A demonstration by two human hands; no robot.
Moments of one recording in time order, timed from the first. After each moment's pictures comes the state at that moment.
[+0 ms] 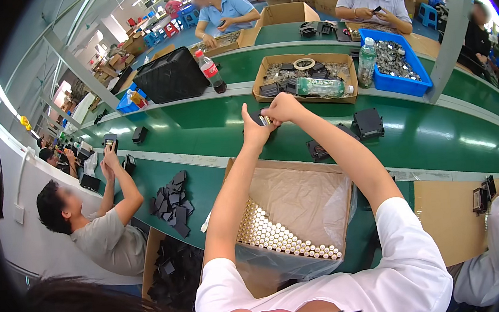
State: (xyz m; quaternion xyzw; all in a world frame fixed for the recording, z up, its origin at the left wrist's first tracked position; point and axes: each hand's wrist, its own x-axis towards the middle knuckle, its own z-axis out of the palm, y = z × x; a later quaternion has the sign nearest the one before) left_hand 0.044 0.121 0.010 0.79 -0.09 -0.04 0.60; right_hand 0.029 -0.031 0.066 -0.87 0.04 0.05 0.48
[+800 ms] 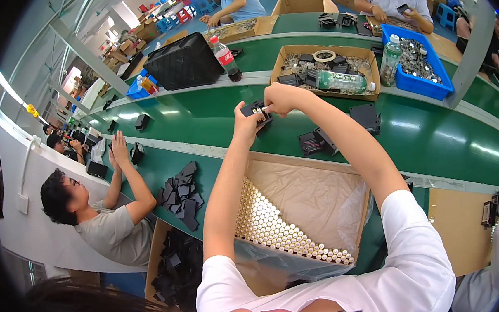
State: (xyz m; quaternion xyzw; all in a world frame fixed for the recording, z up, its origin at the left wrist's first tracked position) left_hand 0.101 0.189 -0.007 0.67 0.00 -0.10 0.74; right_hand 0.083 0.002 0.090 -0.94 -0.21 0.14 0.22
